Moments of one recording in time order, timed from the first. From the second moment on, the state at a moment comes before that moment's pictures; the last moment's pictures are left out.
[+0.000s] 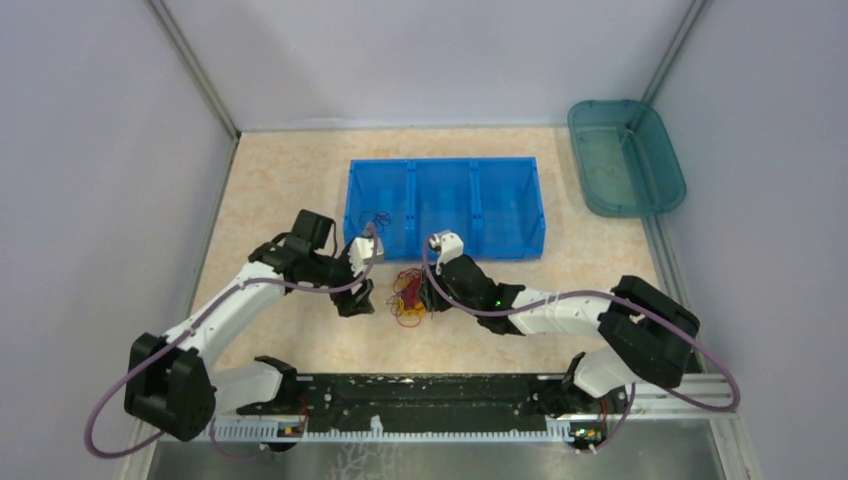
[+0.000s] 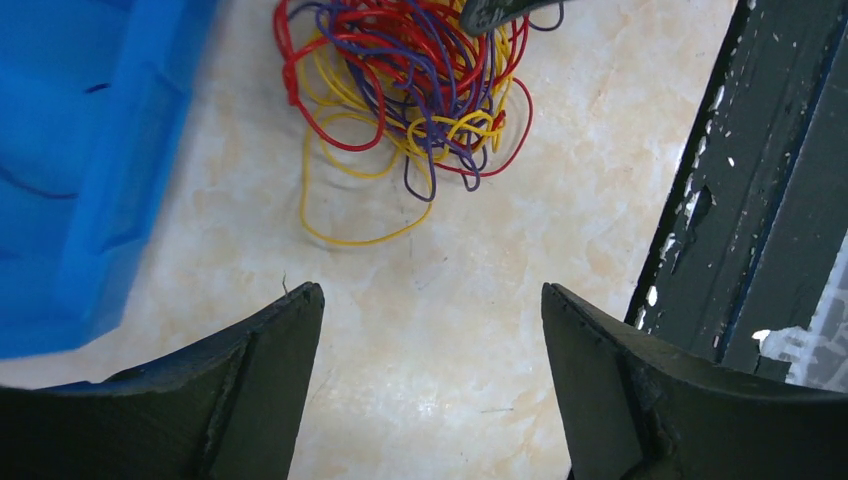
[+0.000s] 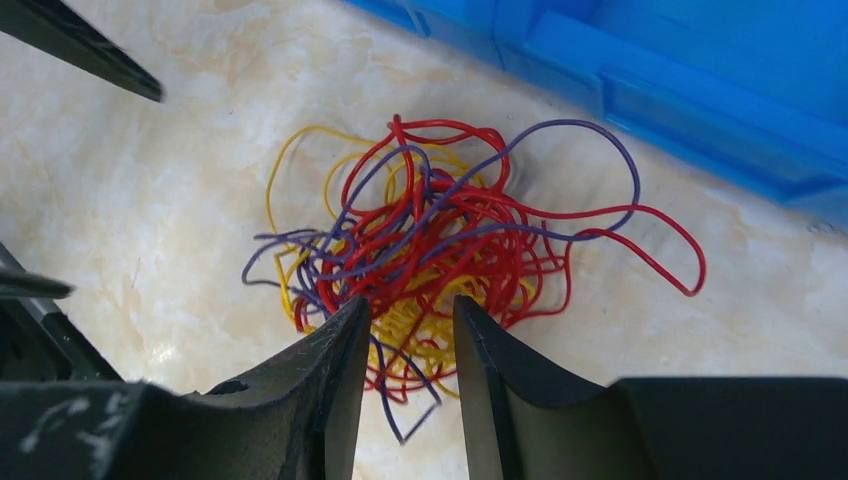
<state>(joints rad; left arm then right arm) -0.39 1.12 0.78 -0.66 0.63 0.62 1.00 1.46 0.63 0.27 0.17 0.48</state>
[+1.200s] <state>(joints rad) -0.53 1.41 0.85 -0.53 0.68 0.63 0.99 1.25 0.50 0.35 0.18 0.57</state>
